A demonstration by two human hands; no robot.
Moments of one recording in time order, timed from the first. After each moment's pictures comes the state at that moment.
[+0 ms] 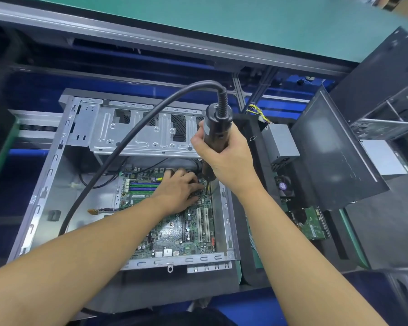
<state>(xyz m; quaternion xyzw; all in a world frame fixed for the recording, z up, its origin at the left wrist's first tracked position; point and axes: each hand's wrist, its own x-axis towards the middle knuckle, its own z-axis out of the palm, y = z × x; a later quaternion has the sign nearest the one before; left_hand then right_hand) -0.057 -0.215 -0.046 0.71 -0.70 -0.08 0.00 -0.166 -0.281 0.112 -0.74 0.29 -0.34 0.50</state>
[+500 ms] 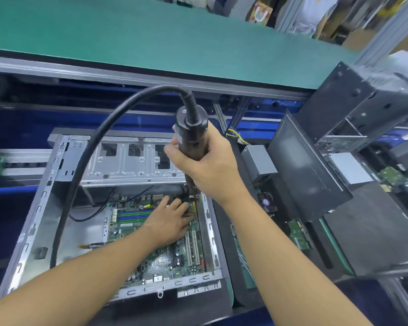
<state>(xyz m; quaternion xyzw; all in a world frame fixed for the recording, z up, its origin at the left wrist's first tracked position) -0.068 -0.211 -0.043 0.63 -0.77 0.00 -0.07 -0.159 -0.266 0.179 -0.78 0.22 -0.37 0.46</state>
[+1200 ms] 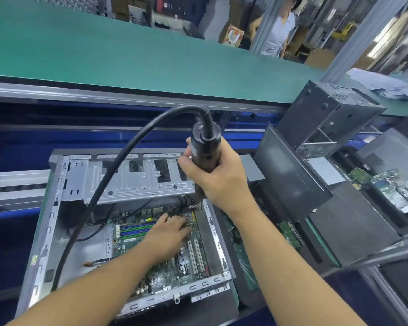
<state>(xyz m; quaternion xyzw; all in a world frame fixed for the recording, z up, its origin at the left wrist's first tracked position) -0.056 -0.192 -0.039 0.62 -0.78 -0.09 0.00 -0.161 -0.238 0.203 -0.76 0.27 -0.41 0.43</state>
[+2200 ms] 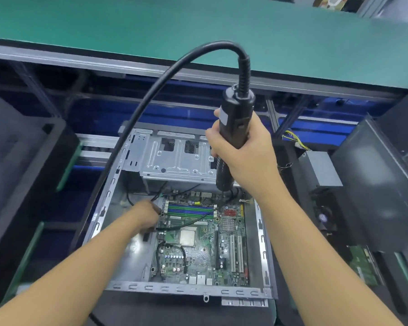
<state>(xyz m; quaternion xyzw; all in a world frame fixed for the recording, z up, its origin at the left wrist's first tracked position) 0.046 -0.122 0.000 0.86 -0.17 -0.45 0.17 -0.110 -0.269 0.177 -0.76 0.22 -0.34 0.51</state>
